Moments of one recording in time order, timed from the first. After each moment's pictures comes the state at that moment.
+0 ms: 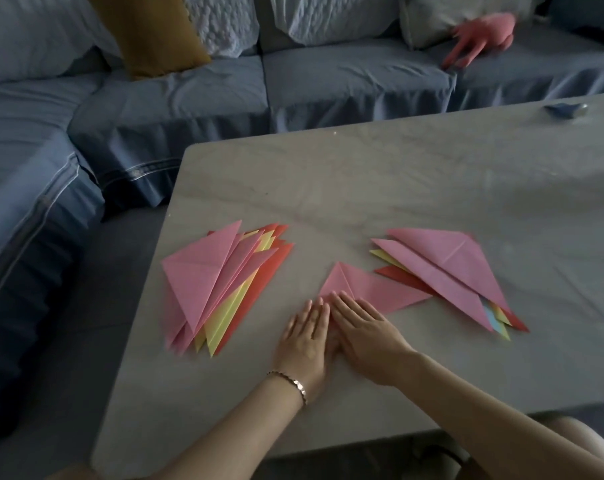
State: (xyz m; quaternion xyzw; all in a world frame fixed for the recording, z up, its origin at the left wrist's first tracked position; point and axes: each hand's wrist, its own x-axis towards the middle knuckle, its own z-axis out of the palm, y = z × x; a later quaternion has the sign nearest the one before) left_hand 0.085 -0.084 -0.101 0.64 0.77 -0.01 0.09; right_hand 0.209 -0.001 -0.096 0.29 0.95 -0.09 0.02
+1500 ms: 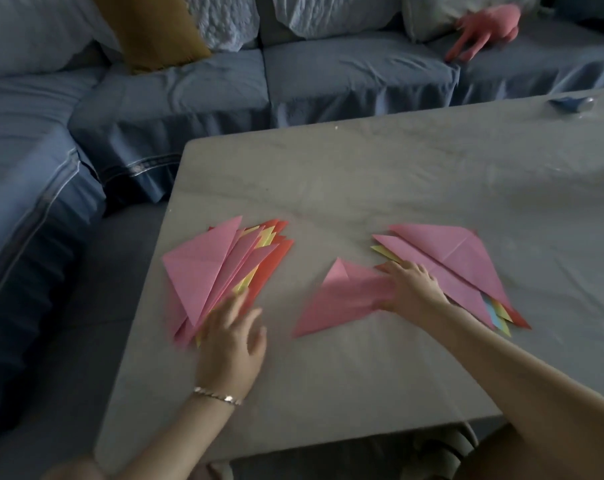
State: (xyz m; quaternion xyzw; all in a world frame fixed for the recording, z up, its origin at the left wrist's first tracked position) left_hand 0.024 -0.133 -0.069 0.55 0.80 0.24 -0.05; right_hand 0.233 0.061 -0.050 0.51 0.84 -0.20 0.03
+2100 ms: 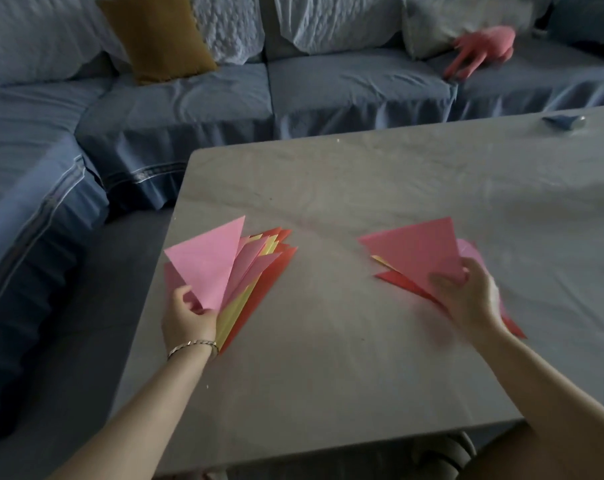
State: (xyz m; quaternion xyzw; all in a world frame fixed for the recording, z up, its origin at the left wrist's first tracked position) left_hand -0.028 -0.113 -0.048 0.17 0.89 0.42 0.09; right_hand 0.280 0.069 -0.042 0.63 0.63 -0.31 -0.33
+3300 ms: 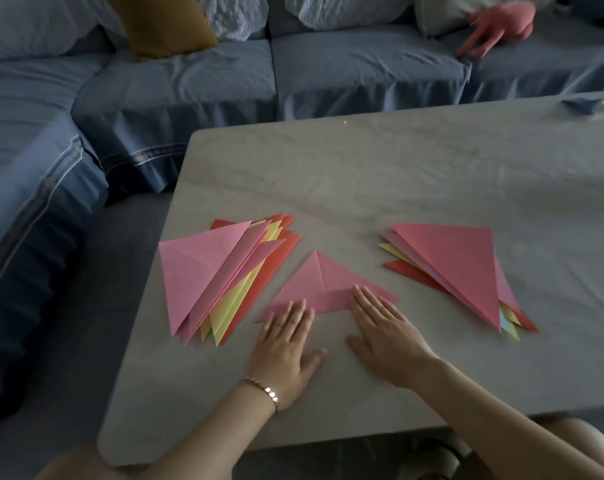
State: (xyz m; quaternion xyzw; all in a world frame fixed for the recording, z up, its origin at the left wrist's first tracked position) left_hand 0.058 -0.118 -0.091 0.65 0.75 -0.01 0.13; right_hand 0.223 0.000 -0.093 0.33 0.94 -0.06 0.05
